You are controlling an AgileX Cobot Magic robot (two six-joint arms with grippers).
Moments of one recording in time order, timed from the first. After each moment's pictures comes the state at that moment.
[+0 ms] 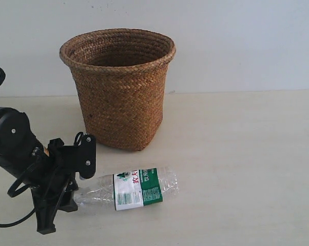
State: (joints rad) left arm -0.41 1.78 -0.86 -0.16 0.45 1.17; right arm 0.33 0.00 -0.04 -1.73 0.32 2.08
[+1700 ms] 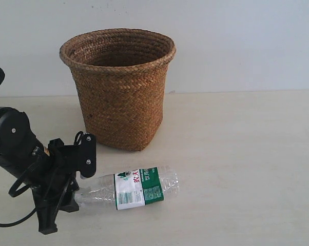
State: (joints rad) left arm -0.41 1.78 -0.86 -0.18 0.45 1.17; right arm 0.33 0.00 0.00 -0.02 0.07 2.08
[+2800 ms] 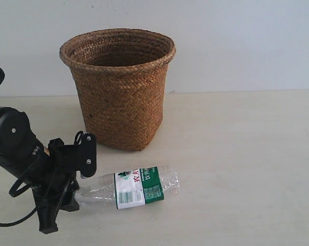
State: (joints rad) left arm -0.41 1.78 -0.86 -0.18 0.44 1.17; right arm 0.33 0.00 0.00 -0.27 0.32 0.41
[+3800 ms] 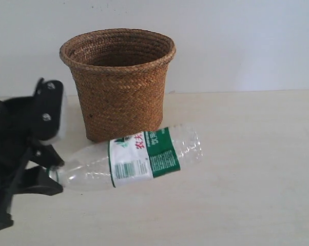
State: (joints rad) left arm -0.50 1.29 -0.88 -0.22 0.82 1.06; right arm 0.33 0.00 0.00 -0.28 0.33 0.40
